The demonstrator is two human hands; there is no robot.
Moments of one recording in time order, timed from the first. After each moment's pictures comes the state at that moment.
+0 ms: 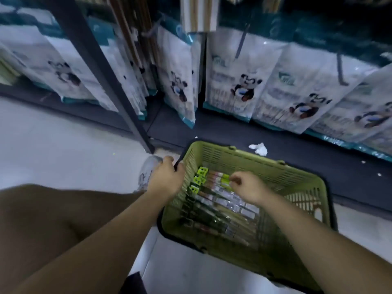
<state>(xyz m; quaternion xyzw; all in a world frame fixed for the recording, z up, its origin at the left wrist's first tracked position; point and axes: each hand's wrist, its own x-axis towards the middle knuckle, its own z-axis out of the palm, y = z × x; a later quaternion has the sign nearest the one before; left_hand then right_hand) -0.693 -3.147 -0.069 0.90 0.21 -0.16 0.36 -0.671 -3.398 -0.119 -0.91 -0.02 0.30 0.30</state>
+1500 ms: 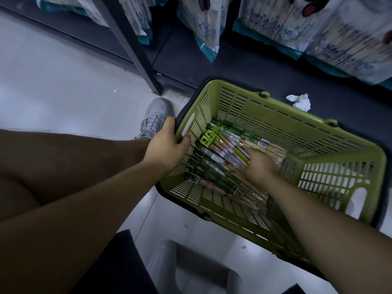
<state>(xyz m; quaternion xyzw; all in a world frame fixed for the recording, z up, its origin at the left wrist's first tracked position) -0.720 -3.133 -0.116 0.89 0.19 -0.17 0.38 -0.697 -3.398 -0.241 -0.93 -0.02 0.34 0.11</state>
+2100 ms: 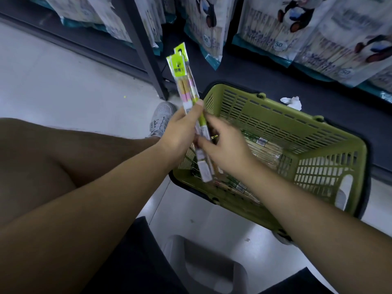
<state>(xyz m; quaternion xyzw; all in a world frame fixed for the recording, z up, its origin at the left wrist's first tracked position) -0.714 -3.150 -0.071 0.58 0.30 -0.12 0.75 -0.714 -3.288 -0.091 -0.84 -0.17 0.14 0.50</state>
